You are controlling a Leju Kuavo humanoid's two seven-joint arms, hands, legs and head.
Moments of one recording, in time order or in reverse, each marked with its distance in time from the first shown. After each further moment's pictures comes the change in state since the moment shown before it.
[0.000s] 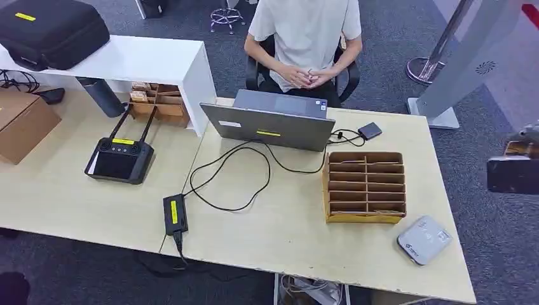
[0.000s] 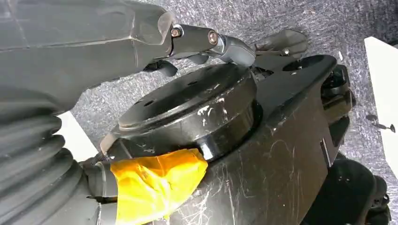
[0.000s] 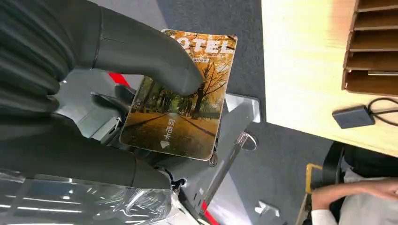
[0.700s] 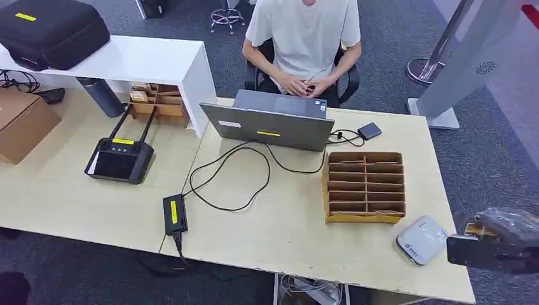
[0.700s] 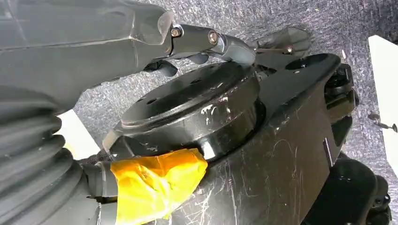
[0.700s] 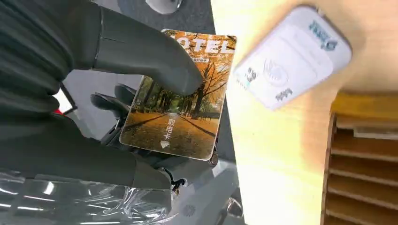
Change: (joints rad) left arm 0.004 0.018 -0.026 -0.033 0.038 0.014 0.000; right arm 0.412 -0.072 0.155 -0.035 0.071 -0.359 -0.041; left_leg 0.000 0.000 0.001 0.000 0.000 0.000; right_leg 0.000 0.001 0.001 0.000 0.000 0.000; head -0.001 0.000
